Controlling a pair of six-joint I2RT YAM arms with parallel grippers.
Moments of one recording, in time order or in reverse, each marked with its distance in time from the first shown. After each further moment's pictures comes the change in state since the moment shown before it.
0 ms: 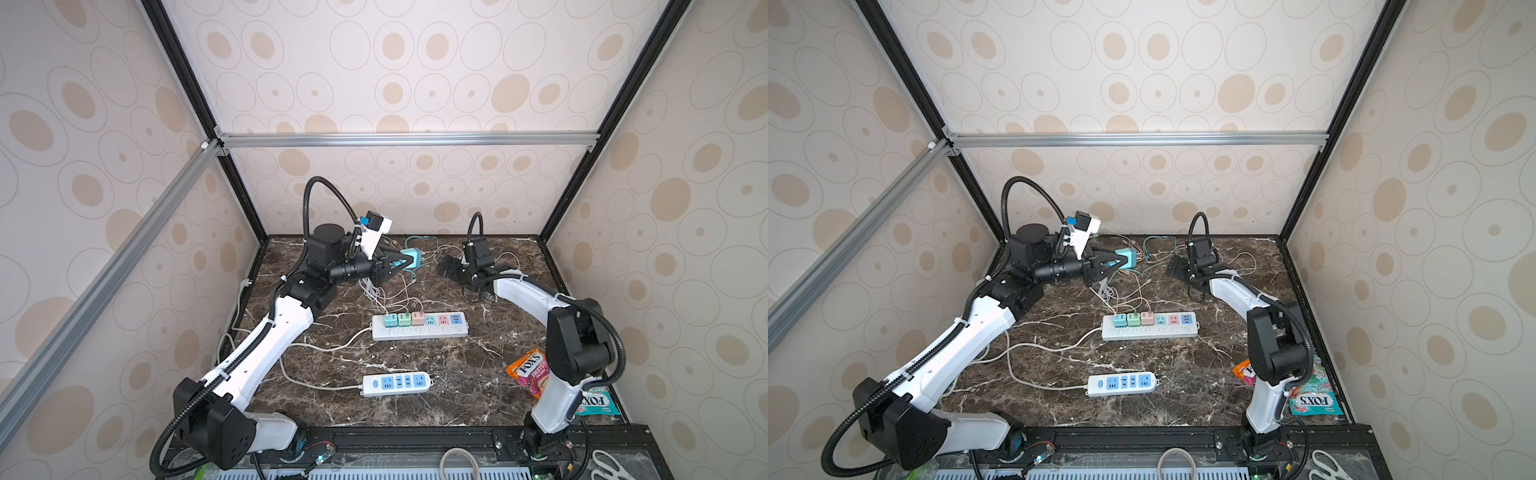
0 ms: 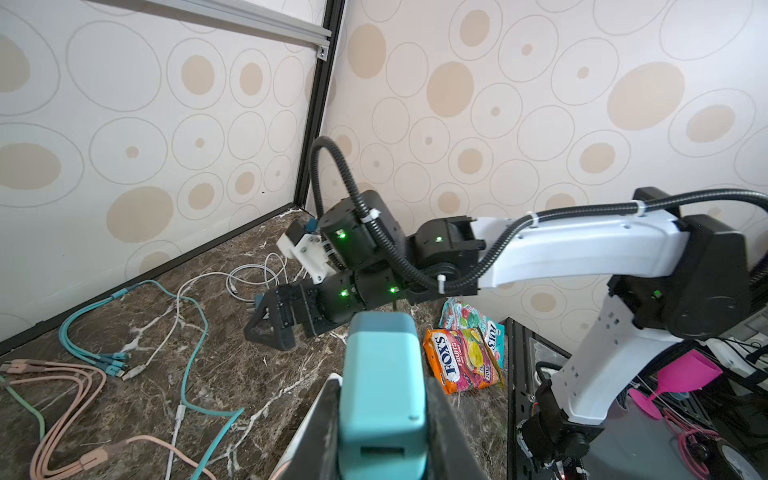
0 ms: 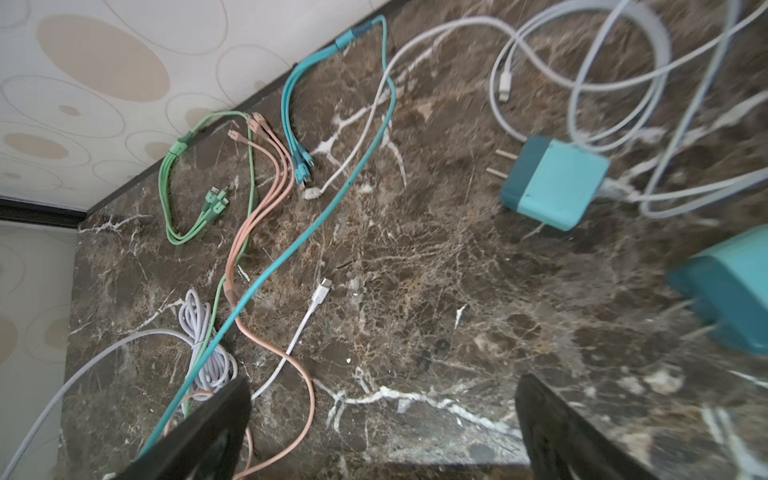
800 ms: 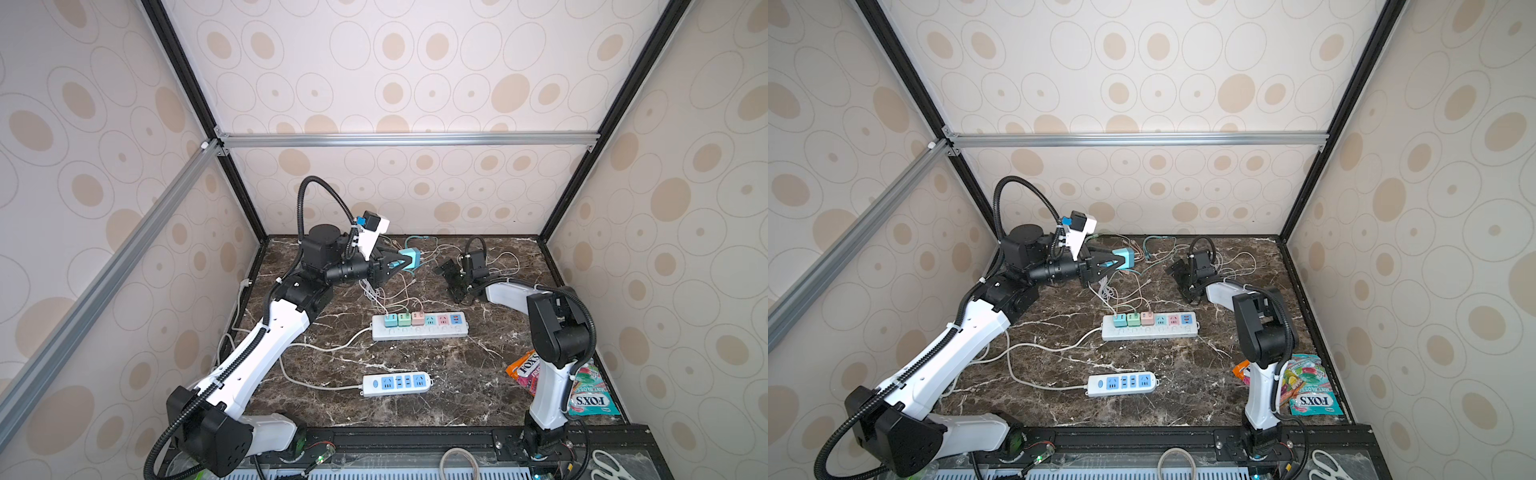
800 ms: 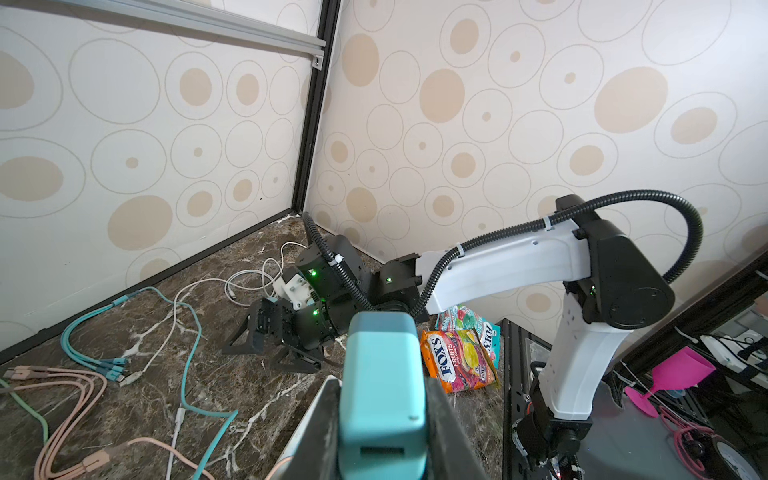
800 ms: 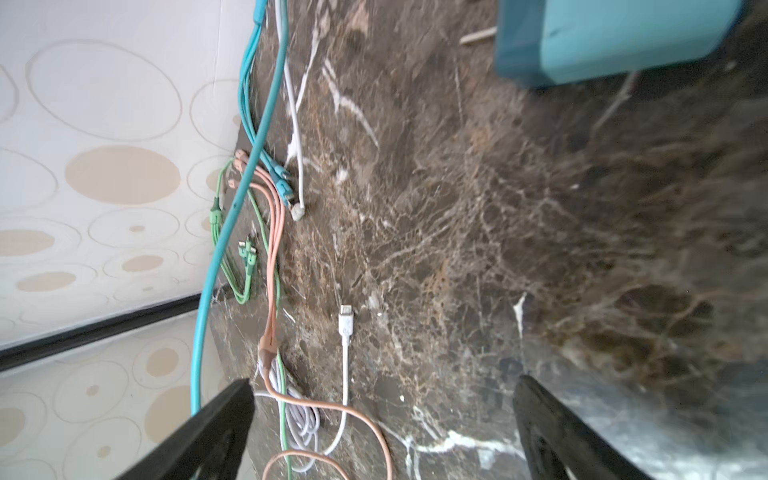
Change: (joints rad) left arm 0.000 -0.034 0.000 -0.021 0.002 0.010; right arm -0.042 0.112 -0.126 0.326 -0.143 0.490
